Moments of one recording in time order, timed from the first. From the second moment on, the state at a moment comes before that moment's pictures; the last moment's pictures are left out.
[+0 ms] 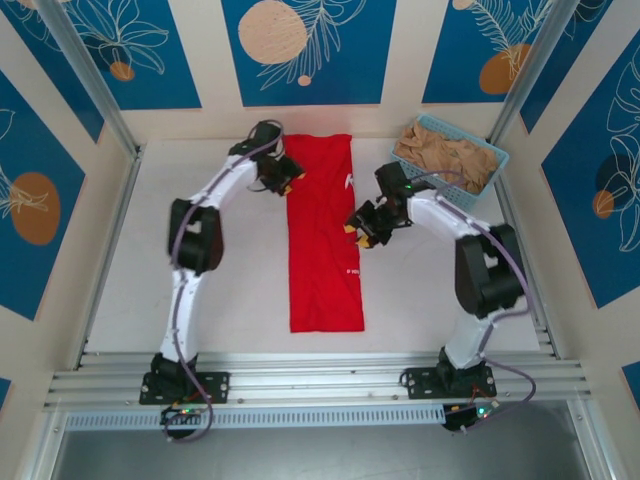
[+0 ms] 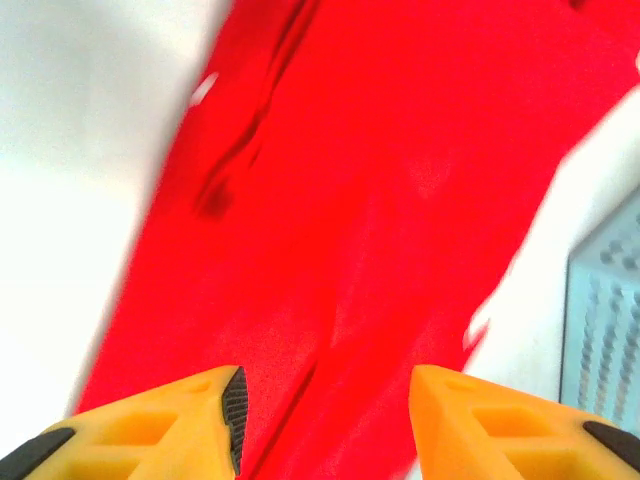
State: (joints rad) left arm -0.35 2.27 2.01 -0.75 0.31 -1.00; right arm 0.32 1.73 1.28 -0.74 -0.50 0.99
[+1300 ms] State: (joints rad) left arm -0.83 1.55 0.75 -0.50 0.42 -1.15; right arm 0.61 1.41 0.65 -0.62 -0.49 1.03
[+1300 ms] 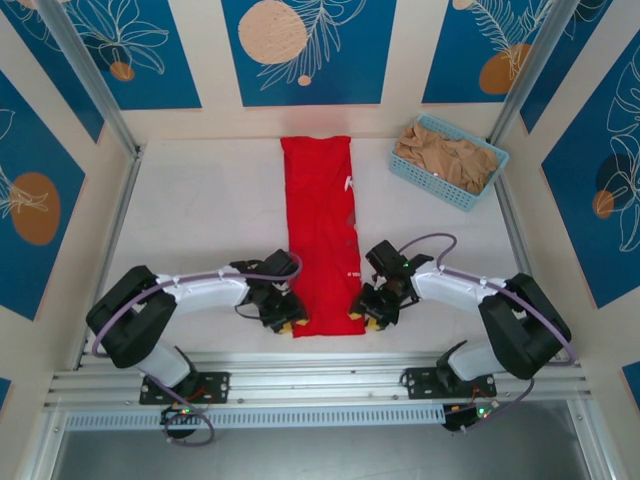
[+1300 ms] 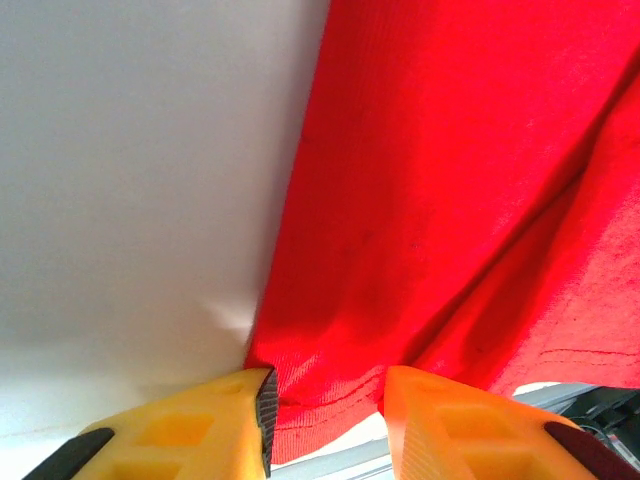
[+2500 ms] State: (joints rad) left arm -0.92 1.53 0.76 -0.60 0.35 -1.23; right arm 0.71 1.48 0.71 -0.77 -0.37 1.03
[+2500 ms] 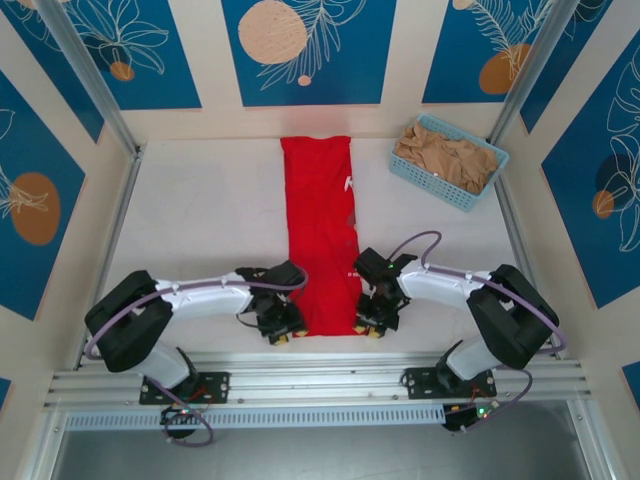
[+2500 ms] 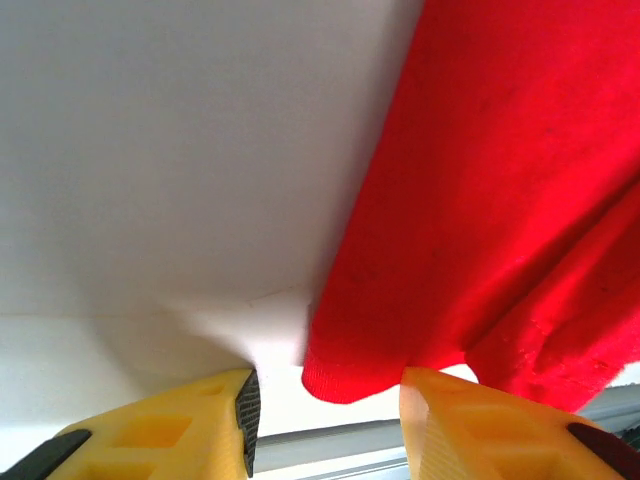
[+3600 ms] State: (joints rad) left arm -0.97 1.34 0.76 -0.64 0.30 -1.21; right arm 0.85 1.25 0.71 -0.84 -0.35 1.06
